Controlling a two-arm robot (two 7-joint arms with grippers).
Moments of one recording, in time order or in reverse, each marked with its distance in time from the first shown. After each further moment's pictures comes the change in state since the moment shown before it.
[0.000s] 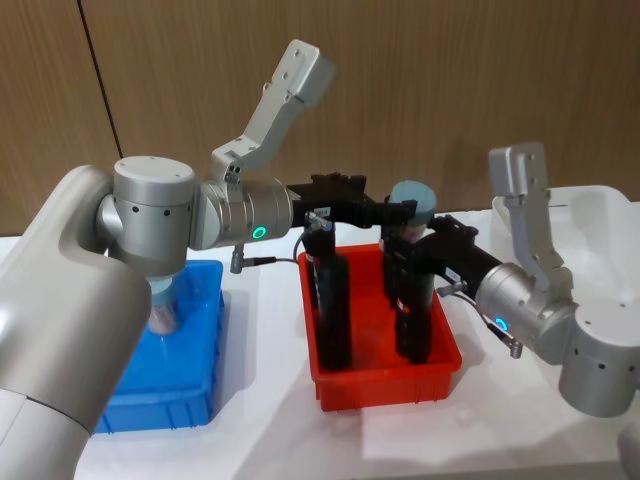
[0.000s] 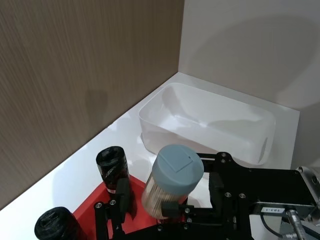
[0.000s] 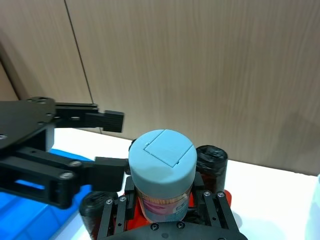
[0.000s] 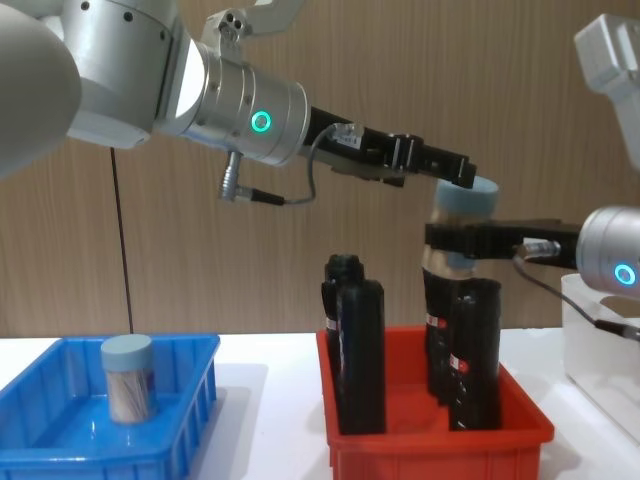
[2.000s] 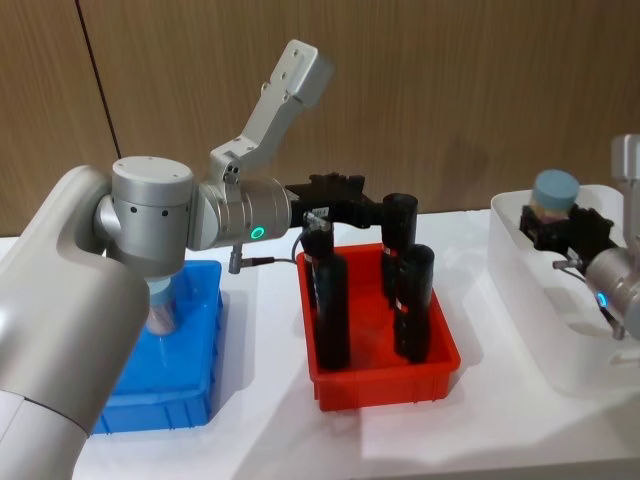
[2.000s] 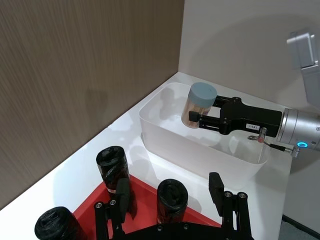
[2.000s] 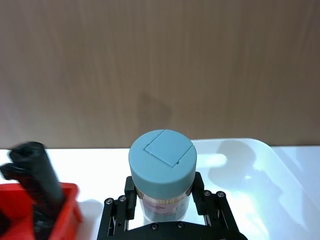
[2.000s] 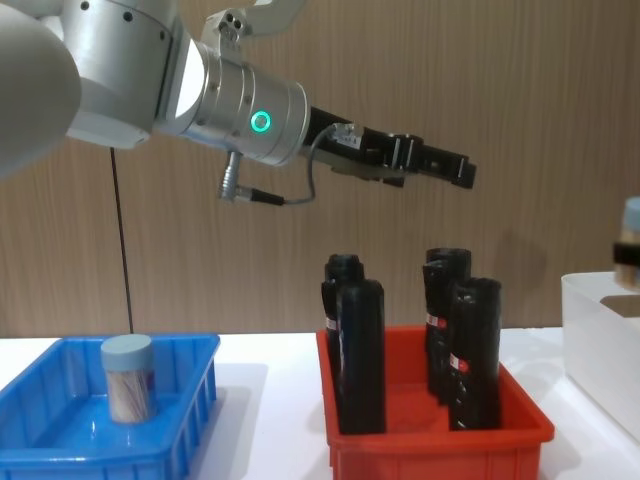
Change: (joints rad) left arm 0.000 0.000 0.000 0.000 0.000 0.000 0.000; right arm 0.073 0.075 0.140 0.177 -0.018 -0.015 -0.203
